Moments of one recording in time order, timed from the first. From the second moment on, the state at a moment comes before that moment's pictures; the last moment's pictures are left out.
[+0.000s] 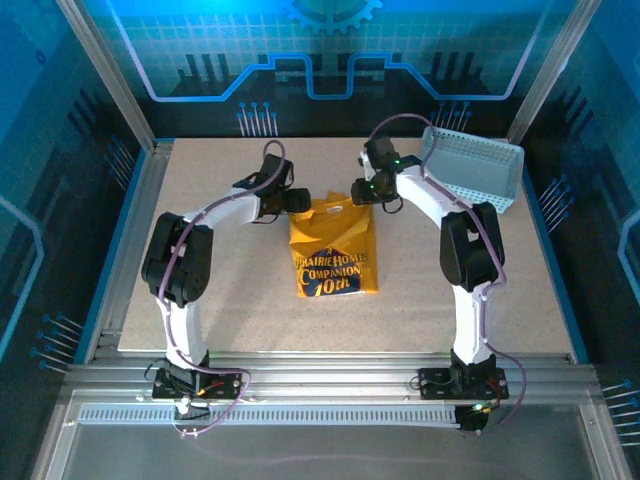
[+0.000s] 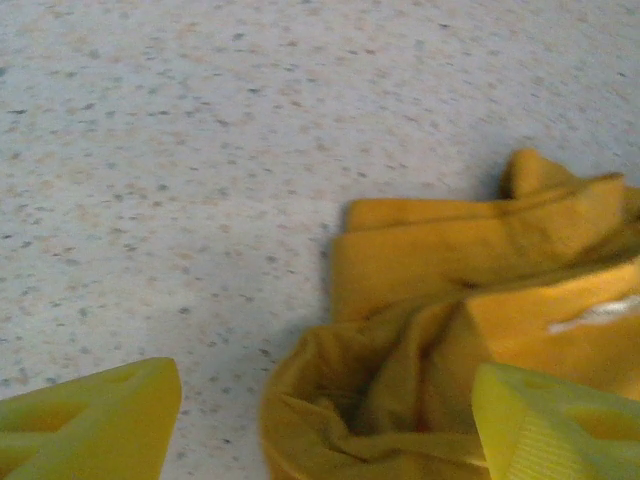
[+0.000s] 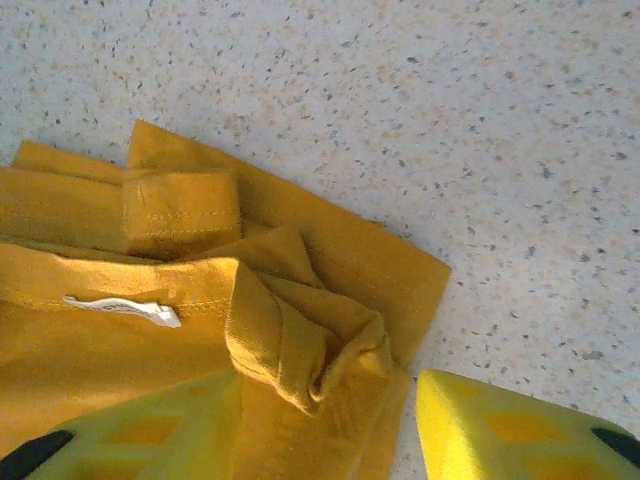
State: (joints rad) left arm -0.35 1.94 1.40 -0.38 -0.01 -0.41; right arm 0.37 2.11 1.74 -0.71 -0.04 0.18
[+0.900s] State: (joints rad) left arm -0.36 2.01 1.54 -0.40 -0.11 -0.39; right arm 0.38 2.23 1.88 -0.79 0.02 0.14
